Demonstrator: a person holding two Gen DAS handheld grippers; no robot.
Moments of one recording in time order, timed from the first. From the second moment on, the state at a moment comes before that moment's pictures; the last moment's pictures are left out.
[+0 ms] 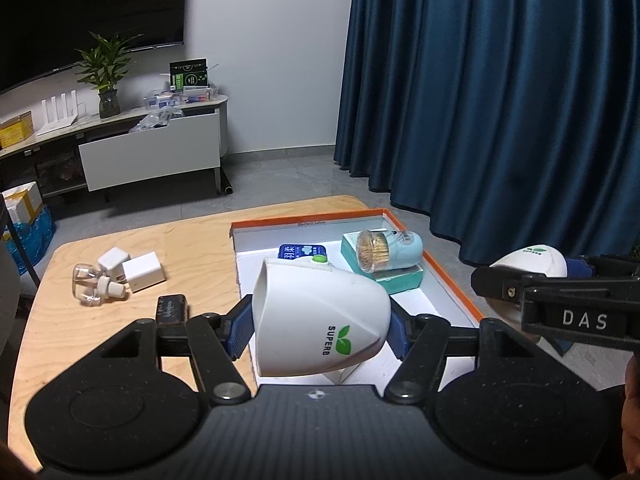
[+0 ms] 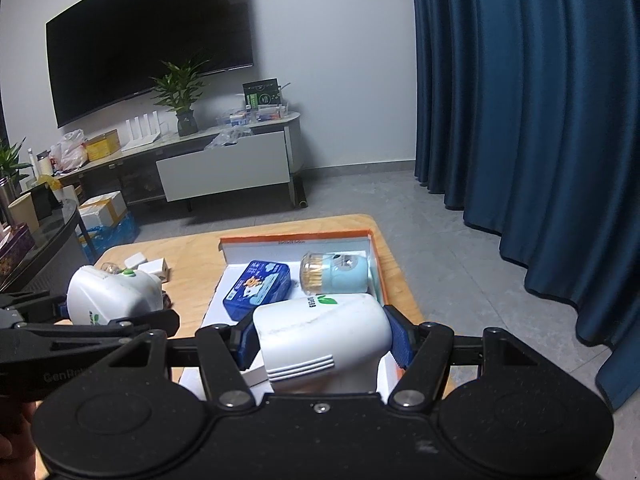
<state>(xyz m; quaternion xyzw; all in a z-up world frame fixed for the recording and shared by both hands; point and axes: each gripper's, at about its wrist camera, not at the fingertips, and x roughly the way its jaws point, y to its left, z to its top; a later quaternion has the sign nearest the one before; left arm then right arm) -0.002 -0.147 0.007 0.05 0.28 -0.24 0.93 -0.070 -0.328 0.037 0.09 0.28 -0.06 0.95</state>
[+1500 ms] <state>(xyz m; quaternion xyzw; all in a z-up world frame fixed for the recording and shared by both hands) 0.032 -0.184 -0.004 0.06 0.30 -0.26 0.91 -0.008 -0.357 0.035 0.09 0.28 -0.06 0.96</state>
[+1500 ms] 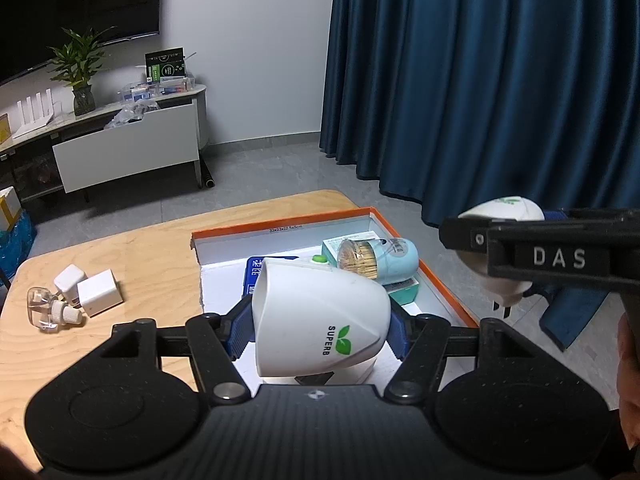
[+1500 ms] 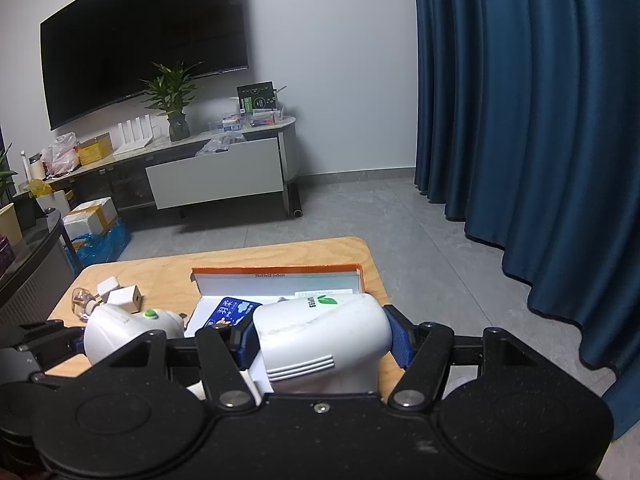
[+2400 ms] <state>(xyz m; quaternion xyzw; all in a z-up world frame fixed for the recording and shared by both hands) 0.048 -0.224 -0.022 0.06 0.32 -0.34 0.88 0.098 -0.373 0.031 0.09 0.30 -0.03 0.95</state>
